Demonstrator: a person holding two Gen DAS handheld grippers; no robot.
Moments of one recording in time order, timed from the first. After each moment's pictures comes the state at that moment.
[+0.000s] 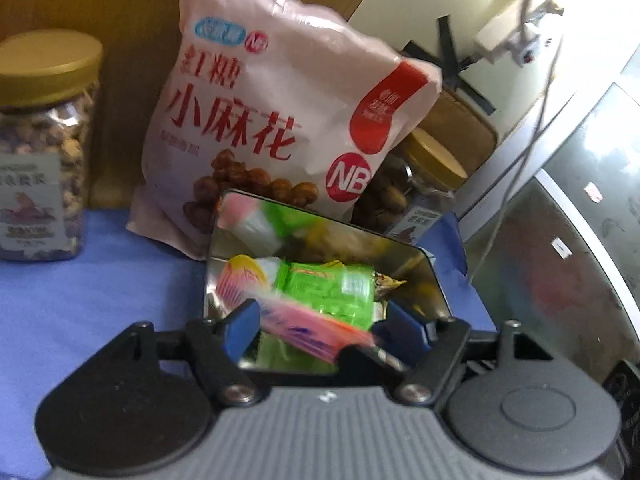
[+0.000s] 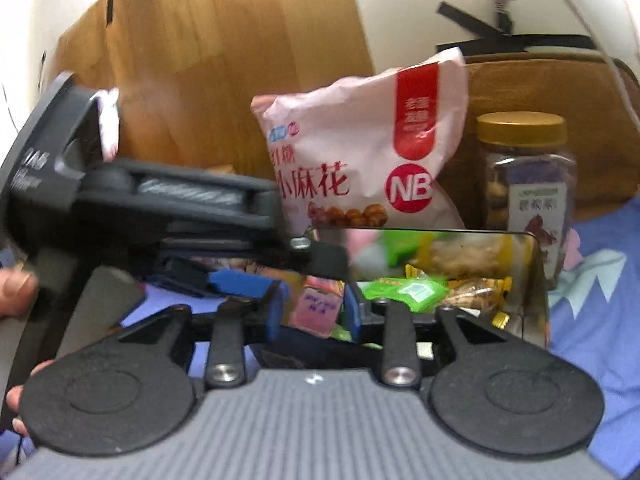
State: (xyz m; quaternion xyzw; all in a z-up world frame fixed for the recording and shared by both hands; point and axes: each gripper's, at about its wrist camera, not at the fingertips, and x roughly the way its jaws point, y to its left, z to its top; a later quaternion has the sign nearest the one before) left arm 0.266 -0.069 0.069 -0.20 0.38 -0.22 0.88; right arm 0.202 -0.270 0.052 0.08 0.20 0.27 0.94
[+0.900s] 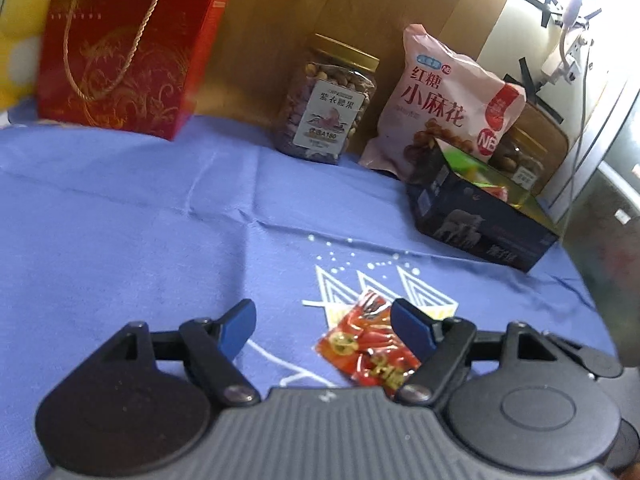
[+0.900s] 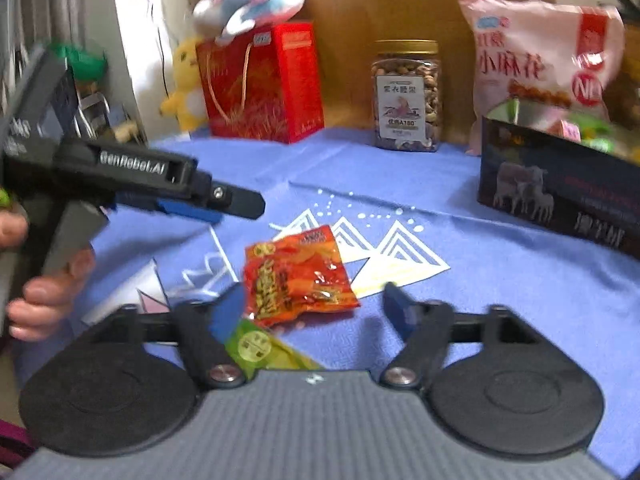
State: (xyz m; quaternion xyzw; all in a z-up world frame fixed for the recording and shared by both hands) left arm 0.057 0.062 0.021 -0.18 0.35 -0.04 0.92; right arm 0.063 -0.171 0.006 -0.06 0.28 0.39 0.87
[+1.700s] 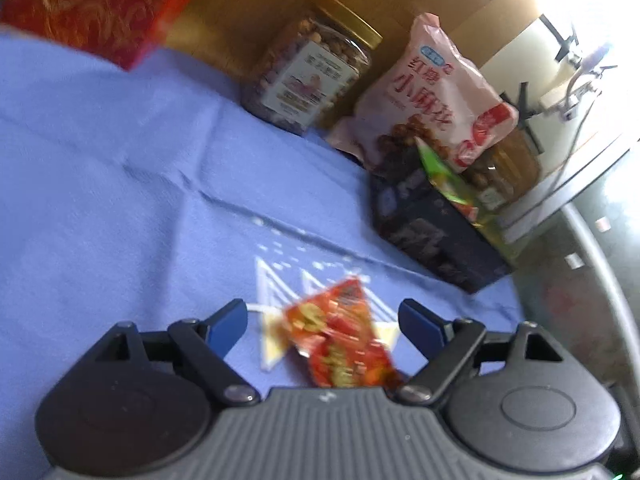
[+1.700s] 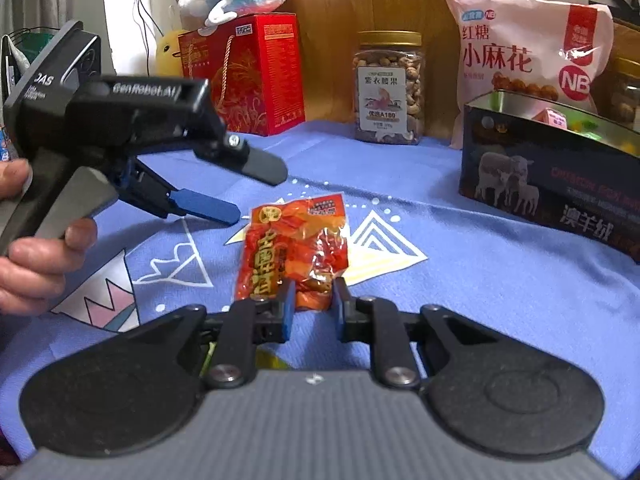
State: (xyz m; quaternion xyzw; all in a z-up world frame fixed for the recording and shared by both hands) left arm 0.095 0.072 -0.002 -0.33 0.38 -0.14 0.85; right arm 0.068 -0.184 -0.007 -0.05 0.28 0.38 0.88
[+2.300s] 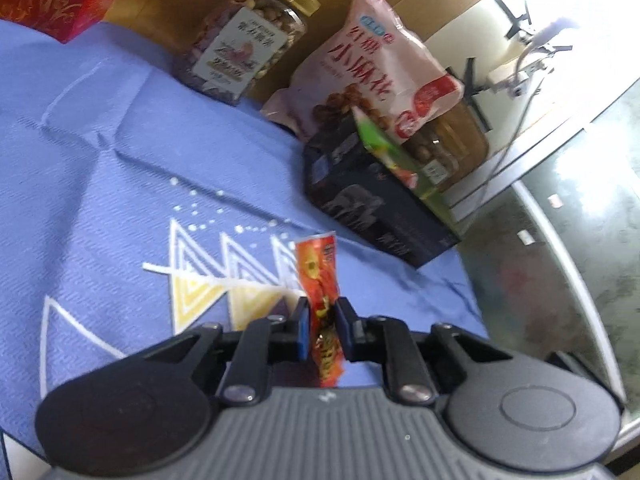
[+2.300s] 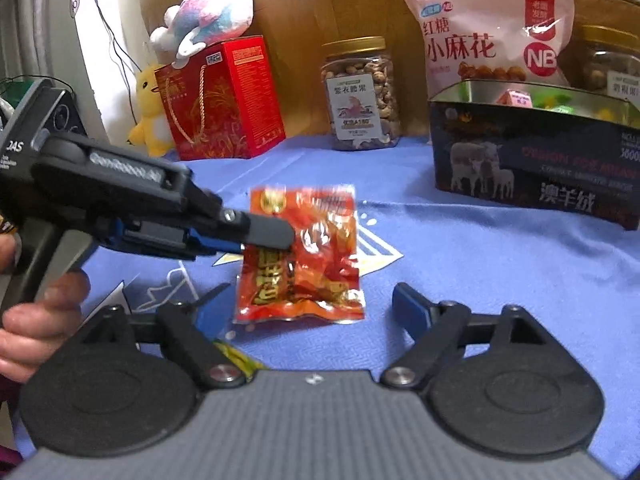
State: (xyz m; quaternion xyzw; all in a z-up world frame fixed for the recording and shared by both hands) left arm 0.091 0.043 -0.005 -0.33 0.37 -0.21 0.84; right arm 0.077 -0.202 -0.006 0.02 0.29 0.37 0.89
